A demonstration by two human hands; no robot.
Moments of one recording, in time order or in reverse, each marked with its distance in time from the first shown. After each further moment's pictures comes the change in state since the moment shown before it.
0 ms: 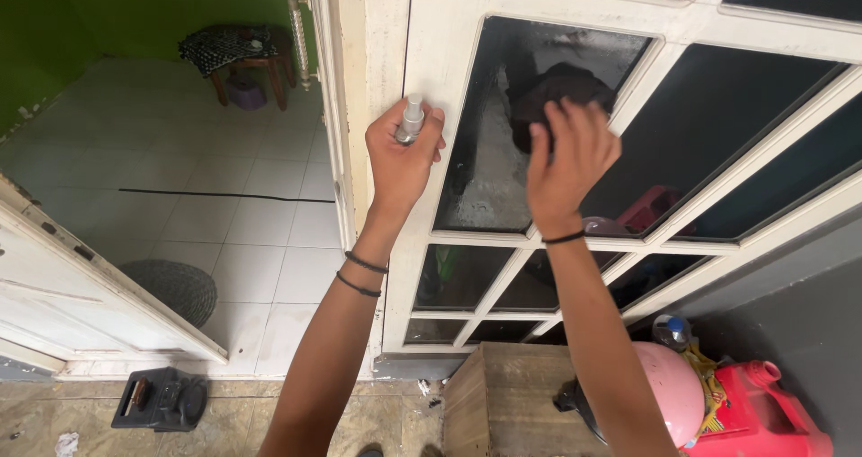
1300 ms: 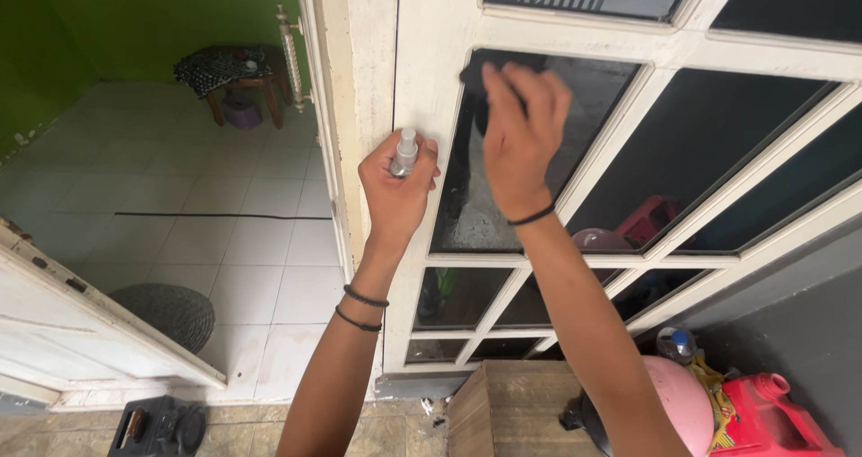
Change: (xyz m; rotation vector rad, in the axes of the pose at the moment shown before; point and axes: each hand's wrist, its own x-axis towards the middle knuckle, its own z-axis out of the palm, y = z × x) left_hand -0.002 0.002 0.005 0.048 0.017 0.035; right_hand 0.065 -0.046 0.023 0.229 0.136 -0.162
